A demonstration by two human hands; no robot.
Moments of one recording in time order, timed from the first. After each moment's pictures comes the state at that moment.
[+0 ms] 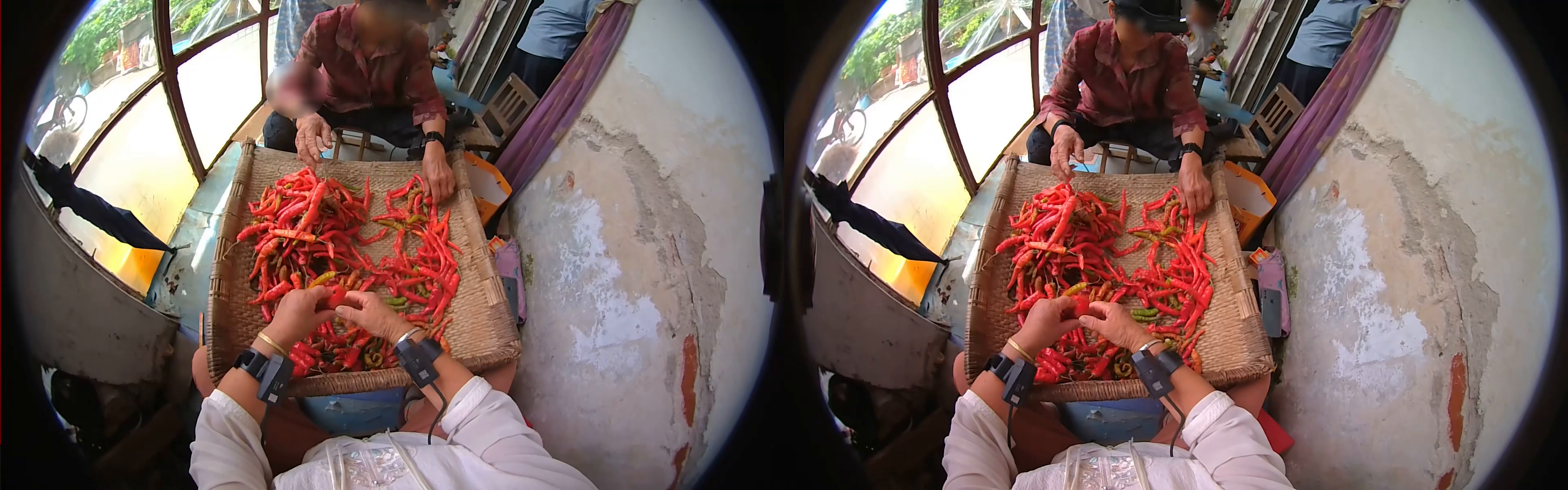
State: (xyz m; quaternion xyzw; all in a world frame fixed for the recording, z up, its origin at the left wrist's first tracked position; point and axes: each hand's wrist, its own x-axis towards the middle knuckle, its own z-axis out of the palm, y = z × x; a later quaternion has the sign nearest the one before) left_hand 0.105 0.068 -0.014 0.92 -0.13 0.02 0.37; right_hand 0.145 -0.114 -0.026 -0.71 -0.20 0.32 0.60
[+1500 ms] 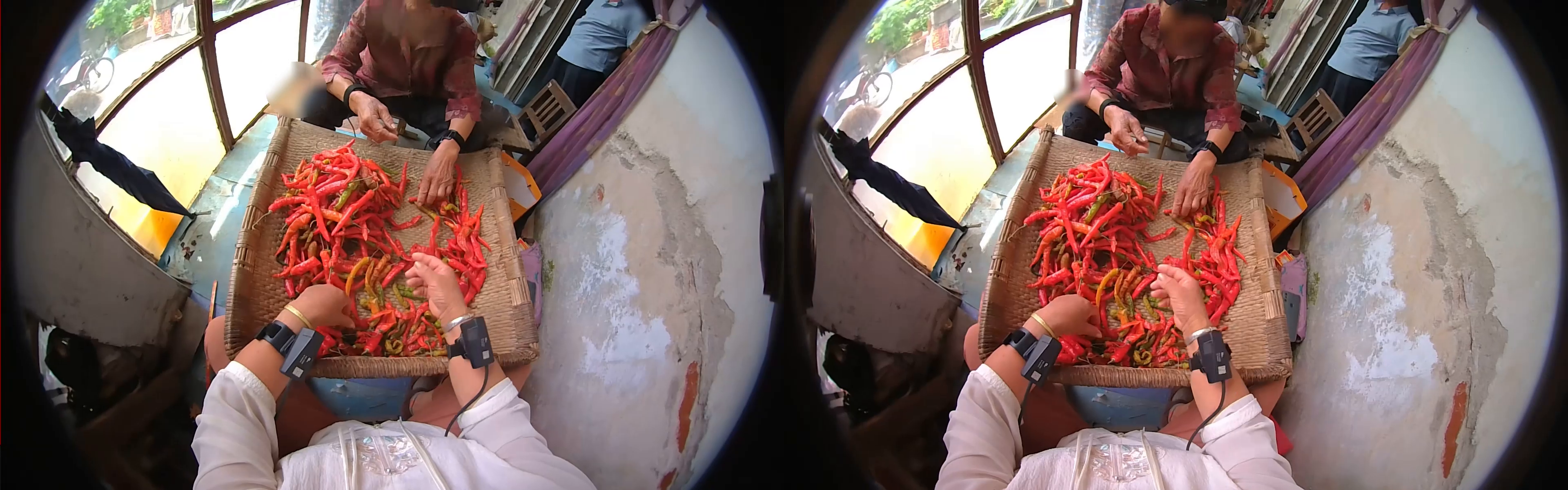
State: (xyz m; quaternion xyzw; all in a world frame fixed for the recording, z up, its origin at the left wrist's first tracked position) left_hand 0.101 0.079 -0.025 0.94 -0.18 -0.22 0.19; right_hand 0.166 -0.154 -0.025 -0.62 0.03 0.21 0.76
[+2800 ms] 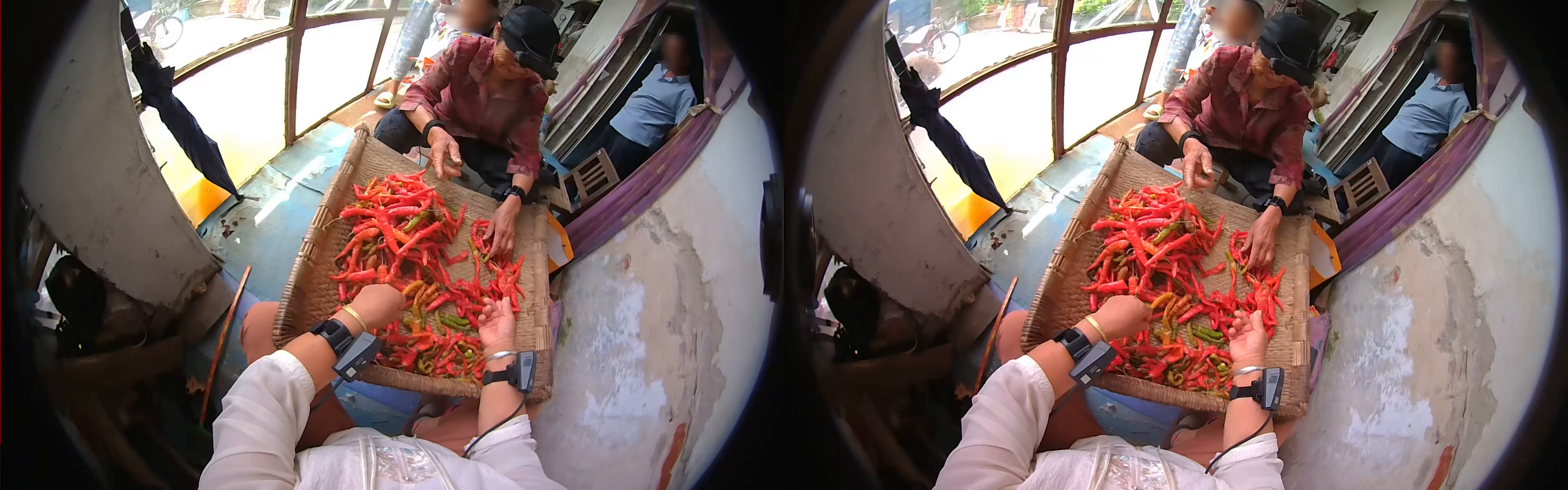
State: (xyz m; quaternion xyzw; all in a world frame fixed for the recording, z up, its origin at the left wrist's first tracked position) left_hand 0.104 0.080 -0.030 0.96 -0.12 -0.05 0.23; right_hand 0.180 -0.188 -0.045 -0.43 0.18 0.09 0.88
